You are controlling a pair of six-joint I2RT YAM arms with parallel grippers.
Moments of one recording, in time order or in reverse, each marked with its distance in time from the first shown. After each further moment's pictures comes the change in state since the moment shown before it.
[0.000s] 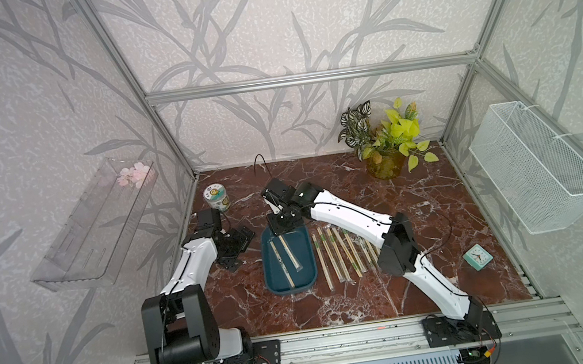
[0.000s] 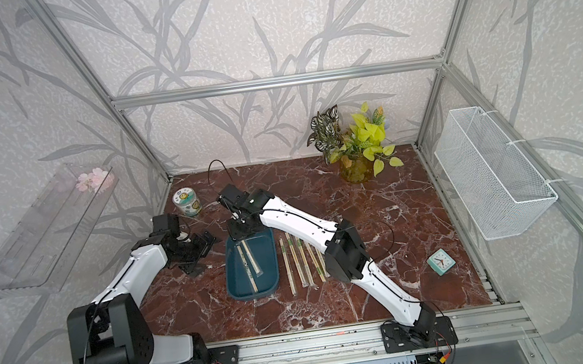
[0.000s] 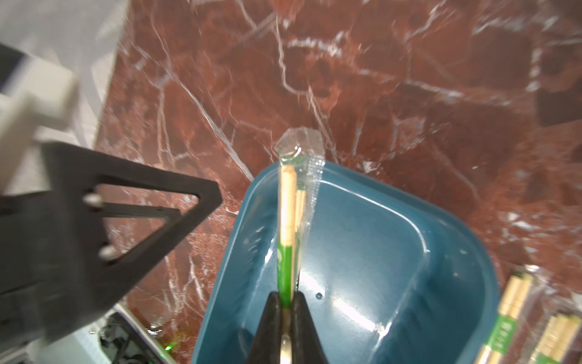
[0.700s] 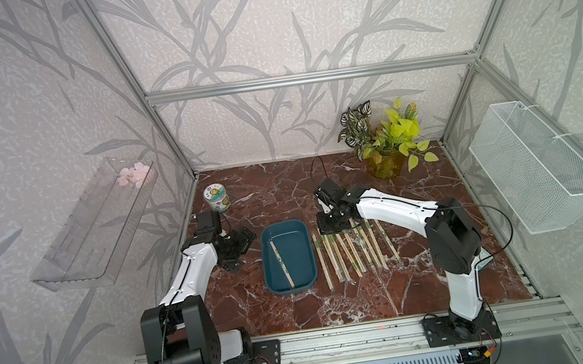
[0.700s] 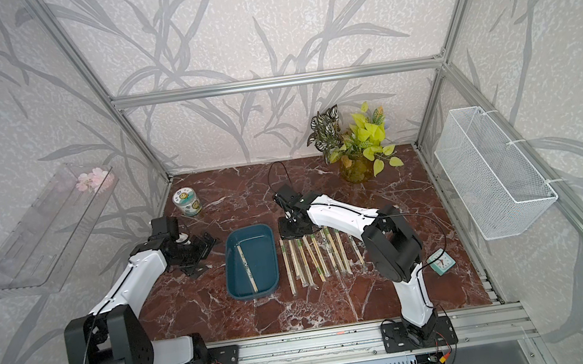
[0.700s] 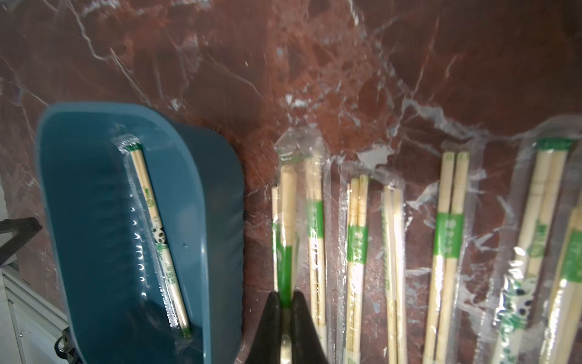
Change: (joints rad) left arm -0.010 -0.067 -0.041 -0.001 0.020 -0.016; right arm -0.172 -0.449 -0.940 0.348 -0.040 0.098
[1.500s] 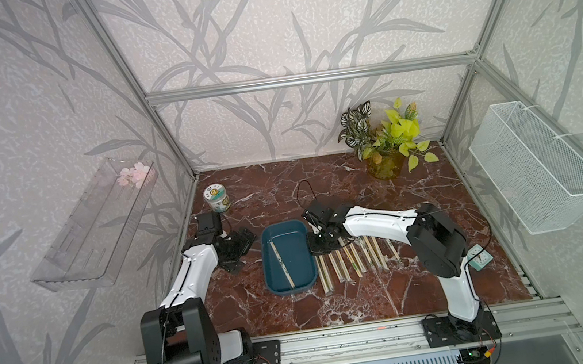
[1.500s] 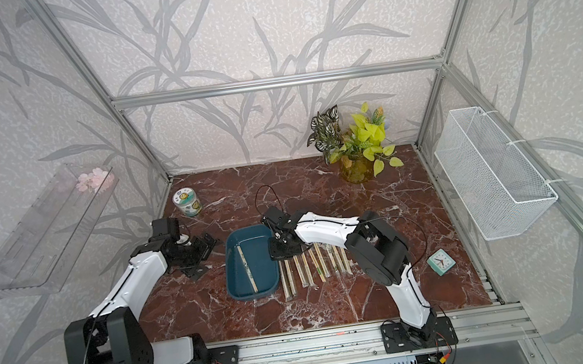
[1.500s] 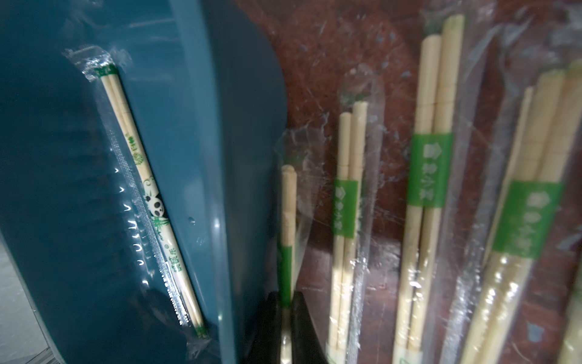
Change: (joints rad) left arm -0.008 -0.008 -0.005 0.000 0.001 -0.005; right arm 0.120 0.088 -0.019 0.089 -0.056 0.130
